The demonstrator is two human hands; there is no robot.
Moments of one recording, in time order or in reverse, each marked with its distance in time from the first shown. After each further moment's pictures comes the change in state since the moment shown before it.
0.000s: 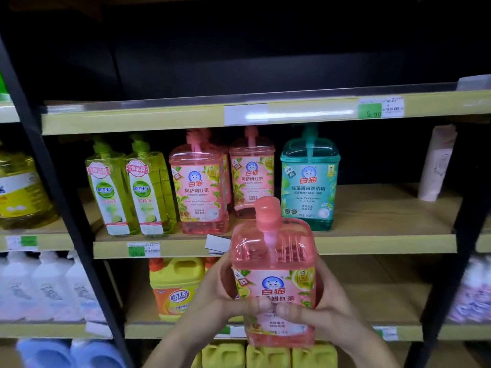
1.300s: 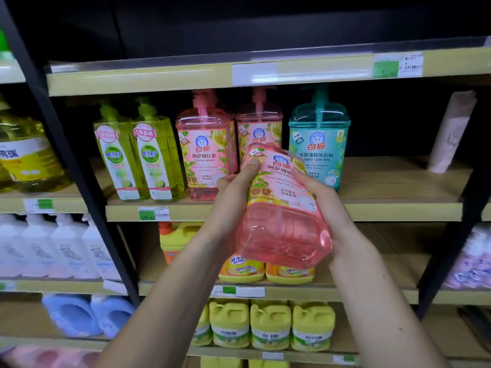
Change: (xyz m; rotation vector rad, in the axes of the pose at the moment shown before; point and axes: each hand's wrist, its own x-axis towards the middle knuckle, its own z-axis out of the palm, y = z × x) left_hand 0.044 0.072 0.034 -0.308 0.369 -0.199; right_hand 0.066 -0.049 0.024 0.466 0.244 0.225
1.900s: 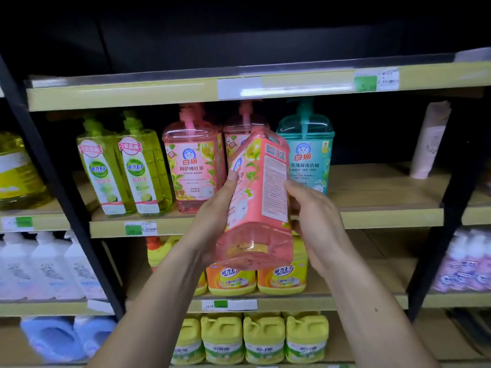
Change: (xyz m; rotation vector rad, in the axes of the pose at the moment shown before) left_hand 0.015 -0.002 -0.020 0.185 -0.082 0.005; right_hand -0.020 -0.006 0.016 -0.452 0.141 -0.279
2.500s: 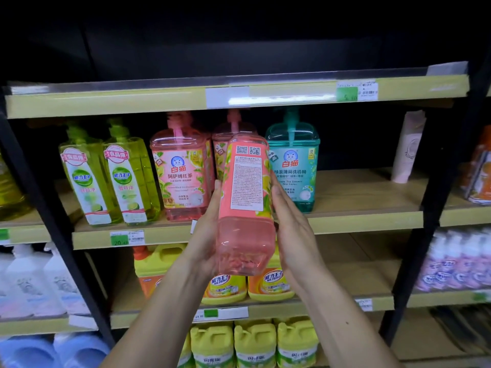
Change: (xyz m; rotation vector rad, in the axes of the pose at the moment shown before) left_hand 0.010 -0.022 0.012 -0.466 -0.145 -0.075; right_hand -0.017 0.012 0.016 0.087 0.019 -0.137
